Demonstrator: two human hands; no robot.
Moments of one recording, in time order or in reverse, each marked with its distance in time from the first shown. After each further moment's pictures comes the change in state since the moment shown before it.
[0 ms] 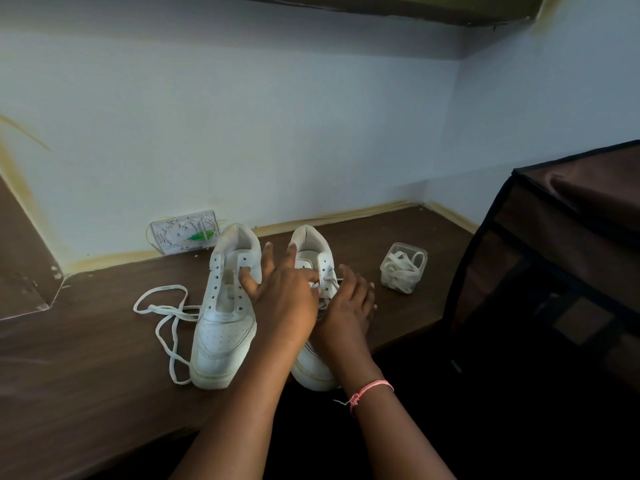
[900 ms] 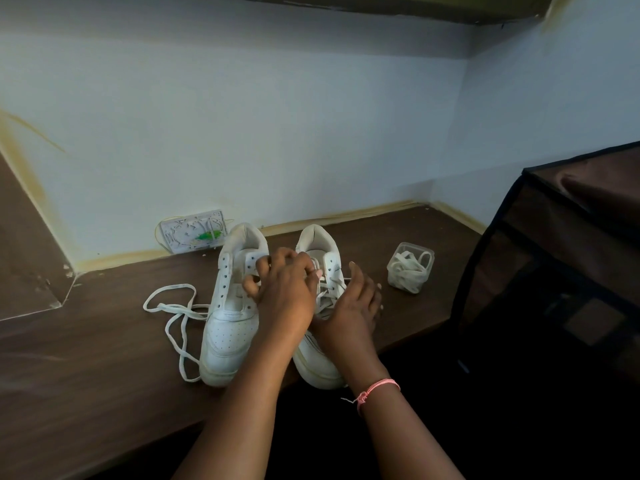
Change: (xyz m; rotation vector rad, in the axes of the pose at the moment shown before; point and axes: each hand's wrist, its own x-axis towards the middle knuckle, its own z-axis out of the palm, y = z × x) left_hand 0.009 -0.015 0.015 -0.152 0.169 -0.035; right_hand 0.000 0.001 -0.001 -0.013 -0.026 -0.008
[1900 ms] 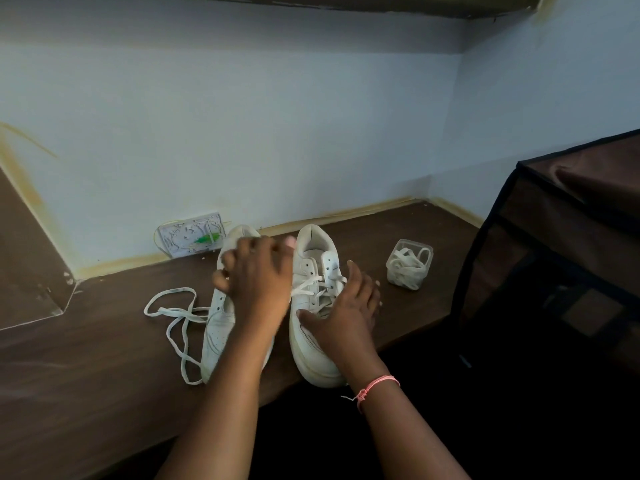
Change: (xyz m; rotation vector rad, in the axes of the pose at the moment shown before) left_hand 0.015 -0.014 -0.020 -0.141 0.202 -0.139; right_hand 0.000 0.000 0.001 0.000 0.007 0.010
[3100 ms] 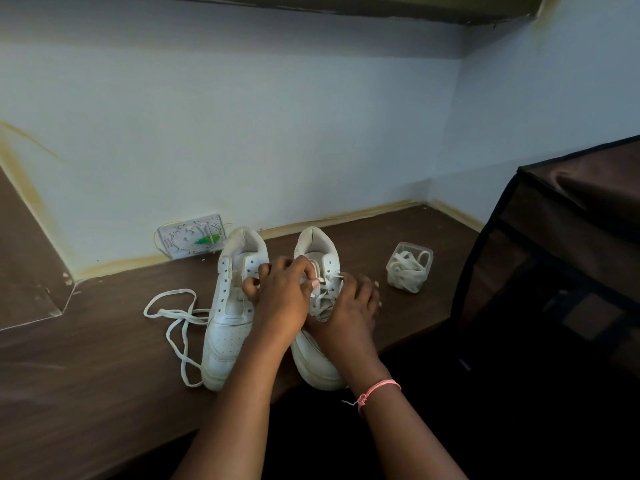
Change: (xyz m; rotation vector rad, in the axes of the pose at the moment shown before) left_hand -0.014 -0.001 0.018 0.089 -0.315 0.151; right_hand -0.001 -0.001 -0.001 -0.037 -0.022 -0.039
